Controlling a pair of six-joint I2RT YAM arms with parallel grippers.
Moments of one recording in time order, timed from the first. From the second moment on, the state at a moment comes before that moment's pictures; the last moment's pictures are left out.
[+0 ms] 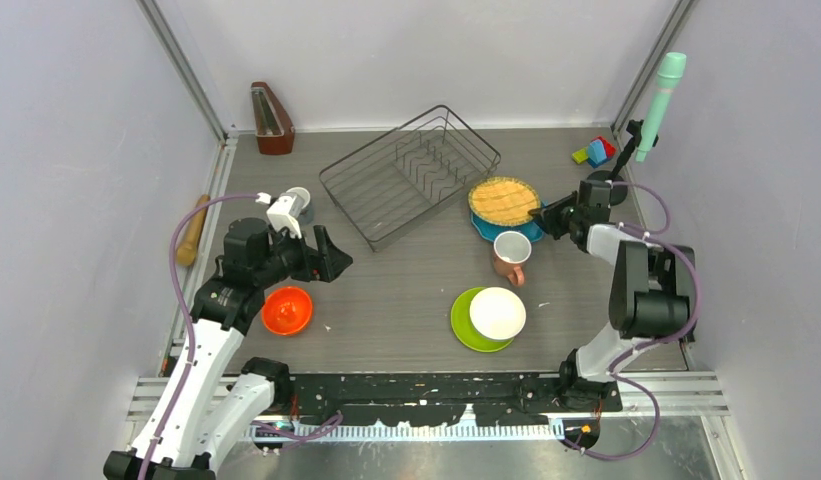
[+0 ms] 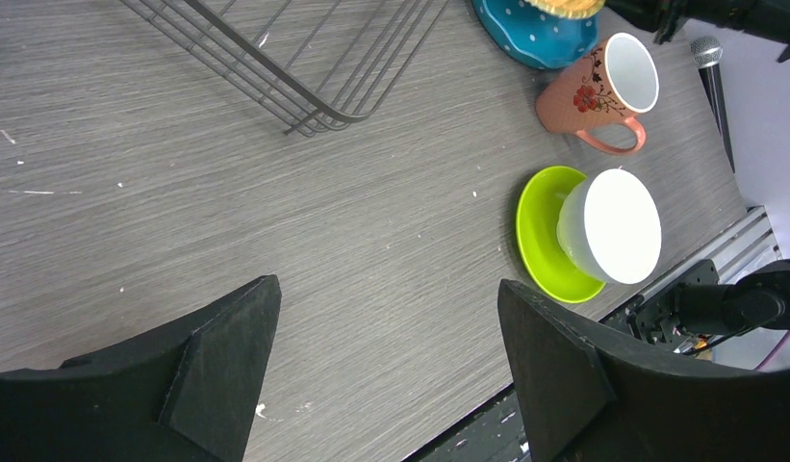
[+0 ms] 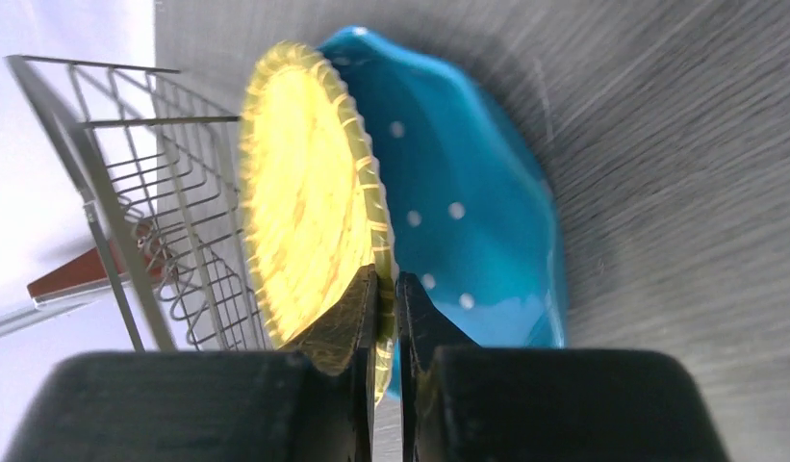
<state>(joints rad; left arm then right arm) -0.23 0.74 0.80 -0.55 0.39 -0.31 -0.13 1.68 0.82 0.13 -0.27 1.03</state>
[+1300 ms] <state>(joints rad) -0.26 0.96 0.94 -0.32 0.51 -0.60 0.06 1.14 1.16 -0.34 -0.50 0.63</state>
